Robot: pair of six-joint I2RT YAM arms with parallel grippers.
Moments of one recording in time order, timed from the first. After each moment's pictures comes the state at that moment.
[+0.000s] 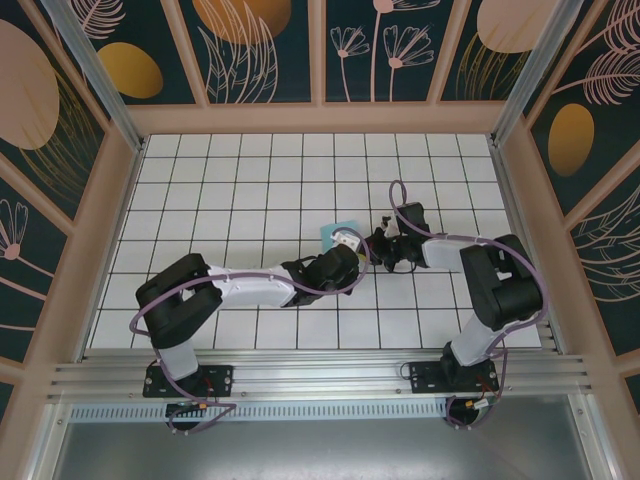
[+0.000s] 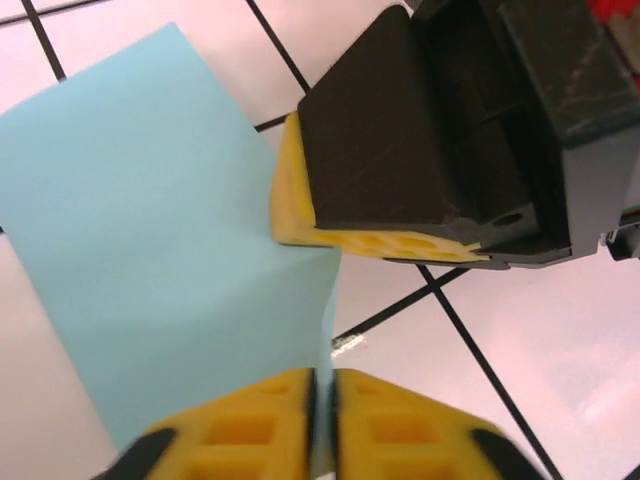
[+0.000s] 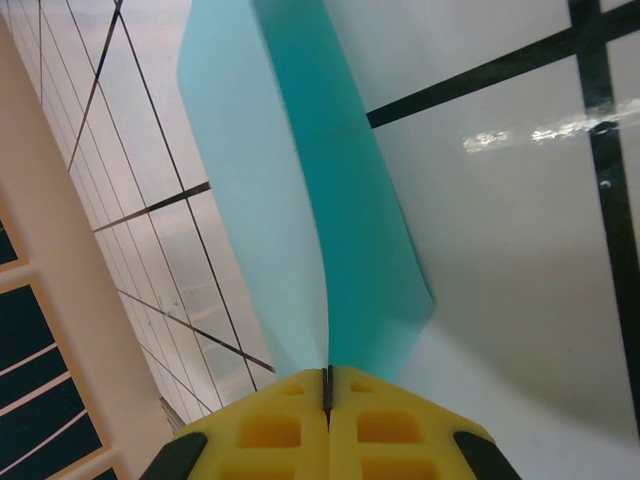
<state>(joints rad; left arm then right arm) -1.07 1.78 0.99 0.01 -0.29 -0.51 0.34 1.67 0.71 0.04 -0.66 0.93</state>
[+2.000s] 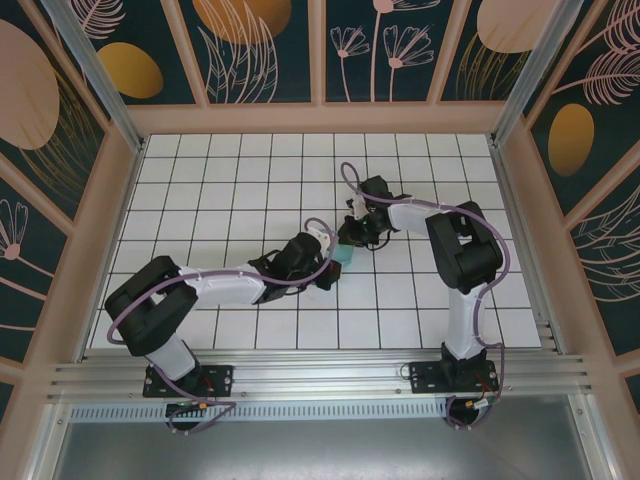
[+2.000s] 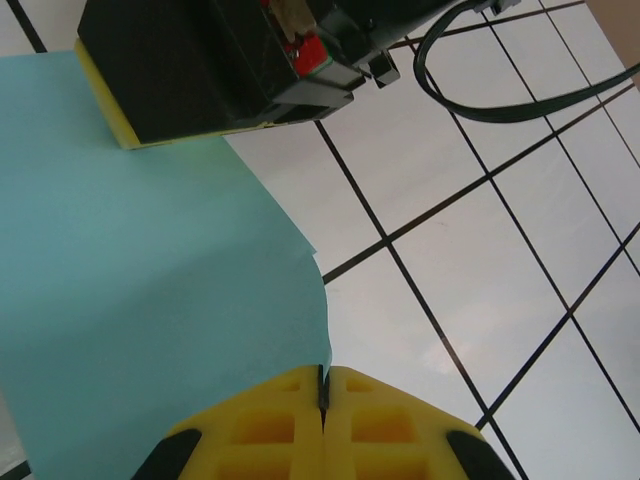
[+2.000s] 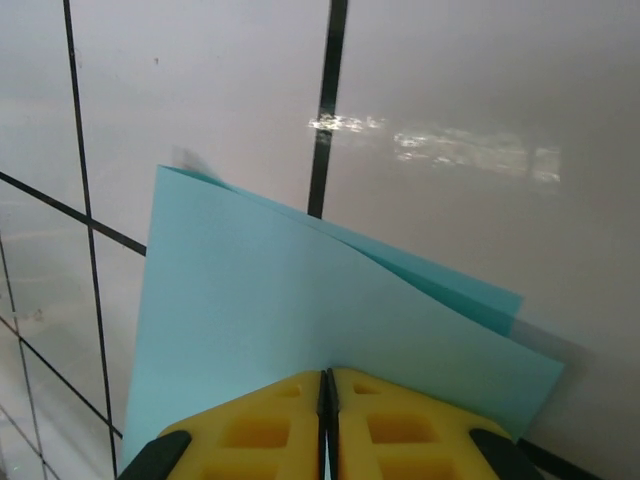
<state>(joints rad) -0.90 1.64 0.77 0.20 0.12 -0.57 0.45 2.01 1.23 -0.40 -0.51 0.39</state>
